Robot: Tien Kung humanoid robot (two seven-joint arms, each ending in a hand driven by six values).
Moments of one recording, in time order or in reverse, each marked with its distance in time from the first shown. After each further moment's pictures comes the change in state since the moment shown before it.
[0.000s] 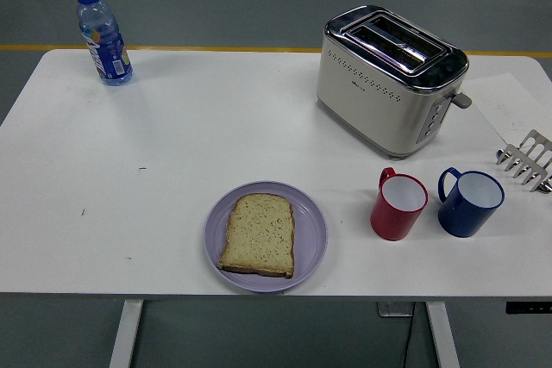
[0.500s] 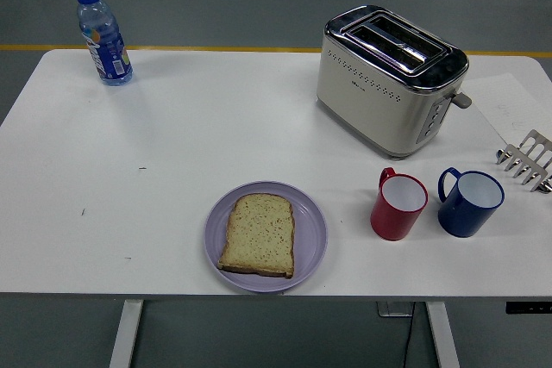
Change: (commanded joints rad) left arm -0.002 0.000 0.004 0.000 -0.031 0.003 0.021; right arm 0.005 0.003 -0.001 -0.001 0.003 -0.001 0.004
